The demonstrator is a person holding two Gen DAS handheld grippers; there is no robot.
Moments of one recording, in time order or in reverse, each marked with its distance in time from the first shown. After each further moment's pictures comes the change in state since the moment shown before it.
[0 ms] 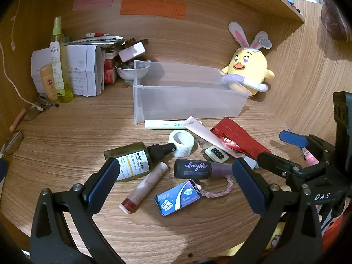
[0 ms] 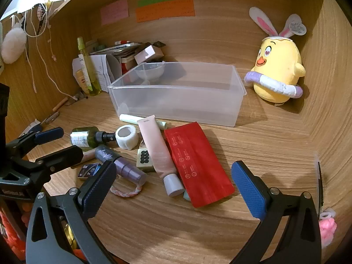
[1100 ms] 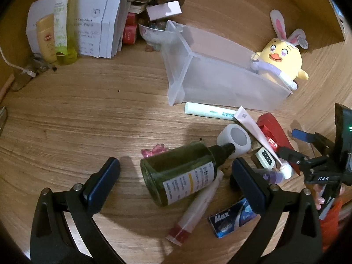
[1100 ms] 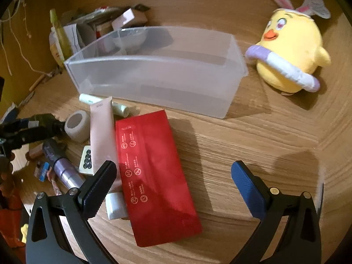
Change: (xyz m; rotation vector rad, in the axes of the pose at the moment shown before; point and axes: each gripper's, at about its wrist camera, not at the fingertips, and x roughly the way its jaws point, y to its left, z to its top) left arm 0.059 0.073 0.010 -0.148 0.218 -0.019; right arm 0.077 -0.041 0.021 -0.059 0.221 -0.031
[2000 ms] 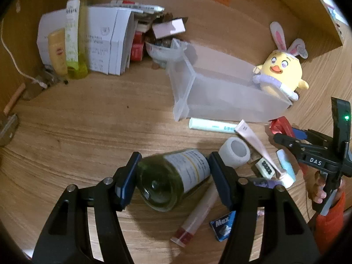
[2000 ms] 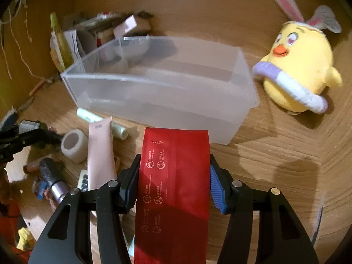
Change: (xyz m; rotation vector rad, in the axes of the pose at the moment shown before) left arm -0.019 -0.003 0.002 0.003 -0.110 0.044; right arm 0.005 0.000 0.023 -0.020 -0.059 0.004
